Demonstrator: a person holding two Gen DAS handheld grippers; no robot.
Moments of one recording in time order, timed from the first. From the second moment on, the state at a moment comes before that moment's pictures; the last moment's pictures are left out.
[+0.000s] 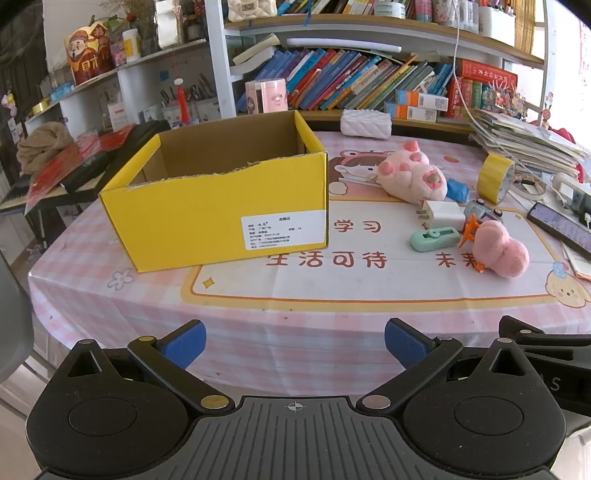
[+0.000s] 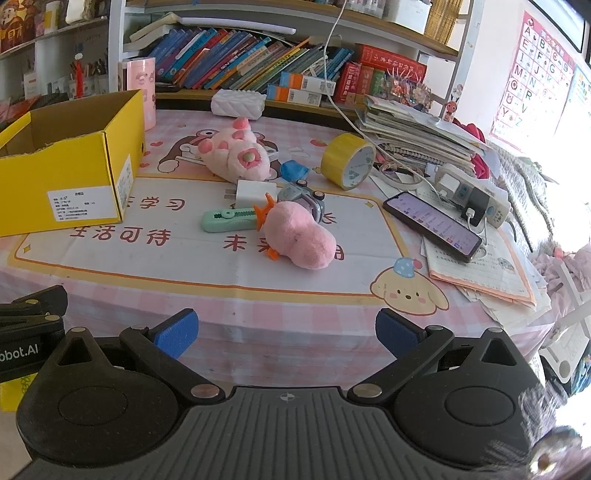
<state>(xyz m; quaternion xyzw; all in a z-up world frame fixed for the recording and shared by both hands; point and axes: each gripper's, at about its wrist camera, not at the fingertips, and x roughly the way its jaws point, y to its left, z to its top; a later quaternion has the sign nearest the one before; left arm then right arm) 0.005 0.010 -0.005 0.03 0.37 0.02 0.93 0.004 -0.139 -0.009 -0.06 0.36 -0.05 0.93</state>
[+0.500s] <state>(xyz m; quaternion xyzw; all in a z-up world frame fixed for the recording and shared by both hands) 0.006 0.012 -0.004 0.03 0.36 0.01 0.93 0.002 -0.139 -0.007 -0.06 0.36 -0.06 0.93</state>
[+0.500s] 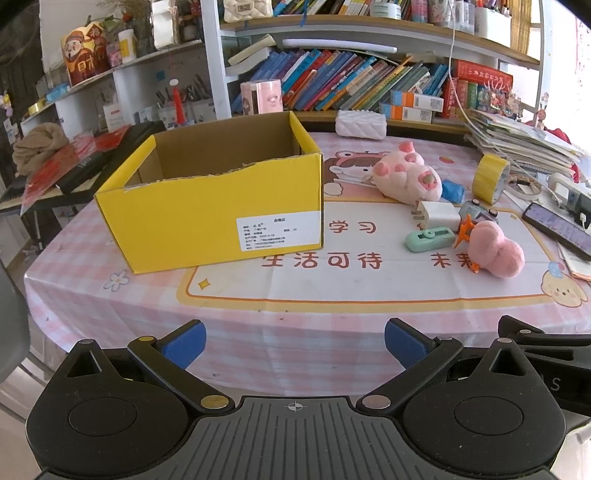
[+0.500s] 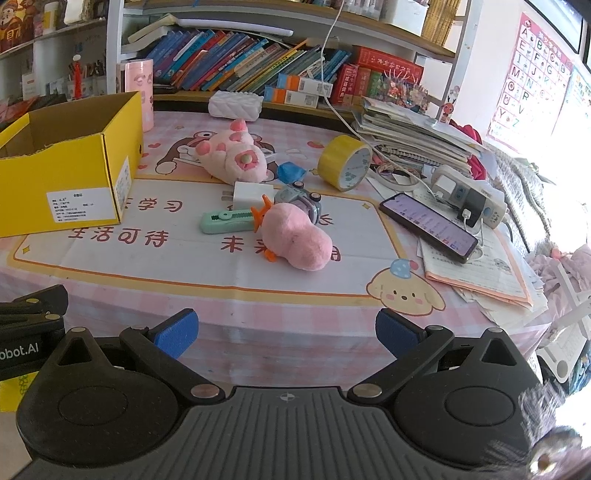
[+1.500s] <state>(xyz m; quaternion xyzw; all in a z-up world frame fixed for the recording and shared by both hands) 0.006 0.015 -0.003 0.01 0.36 0.00 0.93 0.001 -0.138 -0.005 -0.06 0.36 -0.05 0.93</state>
